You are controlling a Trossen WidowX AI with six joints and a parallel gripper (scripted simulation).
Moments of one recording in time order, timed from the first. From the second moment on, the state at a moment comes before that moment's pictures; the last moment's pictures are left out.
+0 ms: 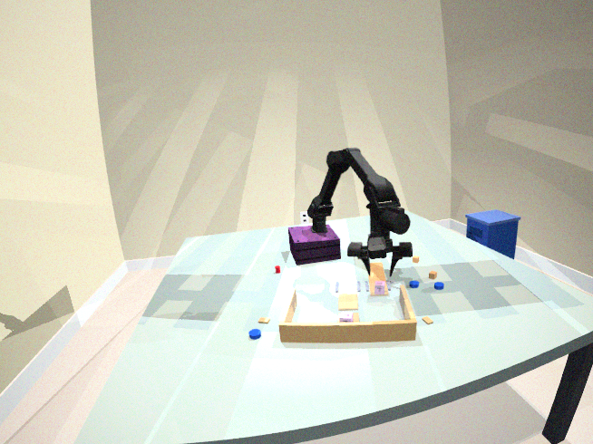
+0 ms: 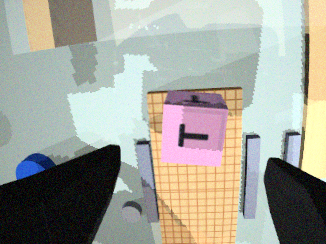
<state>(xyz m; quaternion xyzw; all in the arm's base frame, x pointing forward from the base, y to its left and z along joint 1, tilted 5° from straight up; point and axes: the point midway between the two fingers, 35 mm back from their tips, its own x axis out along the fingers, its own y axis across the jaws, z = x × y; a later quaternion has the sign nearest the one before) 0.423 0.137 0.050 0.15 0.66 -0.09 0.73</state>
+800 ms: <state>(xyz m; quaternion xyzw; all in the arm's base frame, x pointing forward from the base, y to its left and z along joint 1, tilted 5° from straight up) 0.428 0.139 0.011 0.15 0.66 -0.09 0.73</state>
